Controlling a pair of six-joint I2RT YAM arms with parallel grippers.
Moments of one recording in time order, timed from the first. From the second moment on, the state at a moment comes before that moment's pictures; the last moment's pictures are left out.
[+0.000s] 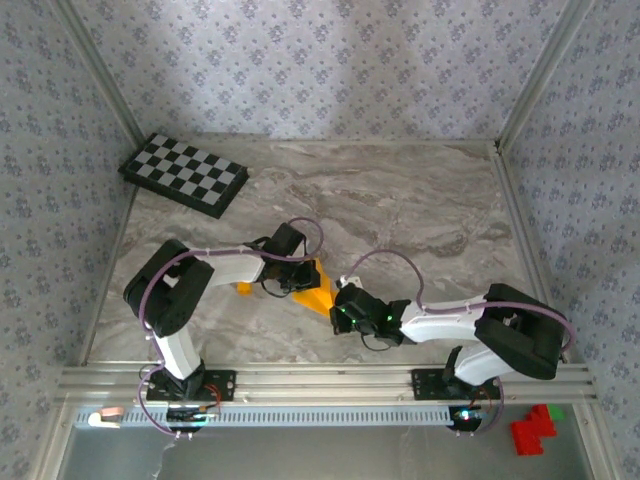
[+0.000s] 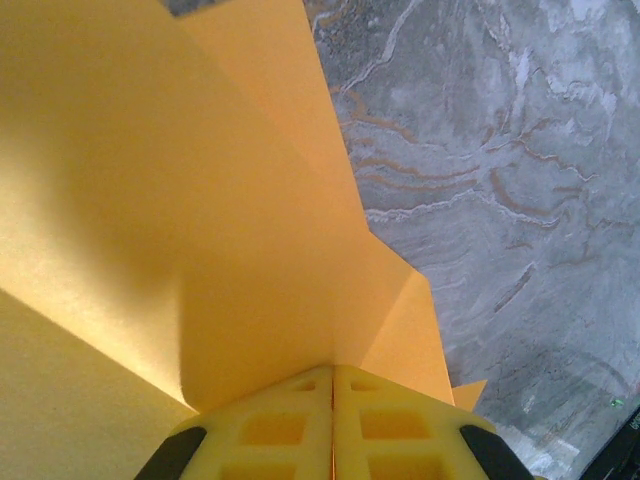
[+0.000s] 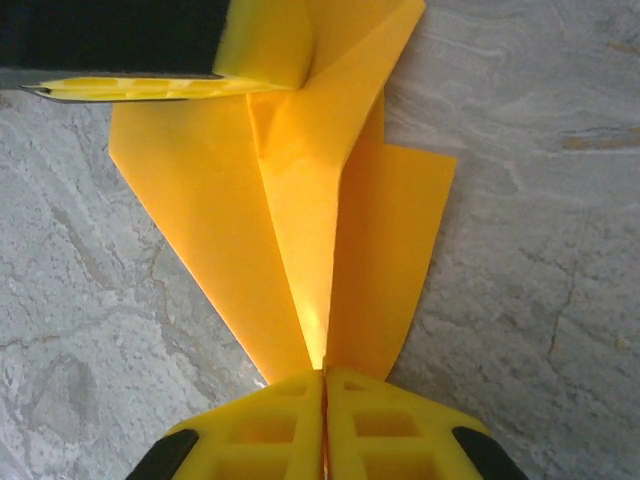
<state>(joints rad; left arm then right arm) -0.70 1.76 0.87 -0.17 0.42 -0.77 1.08 1.42 0.47 0.09 0.12 0.80</state>
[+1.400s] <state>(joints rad) -0.70 1.74 0.87 -0.17 0.43 -0.75 0.99 1.42 0.35 0.32 -0.04 0.88</state>
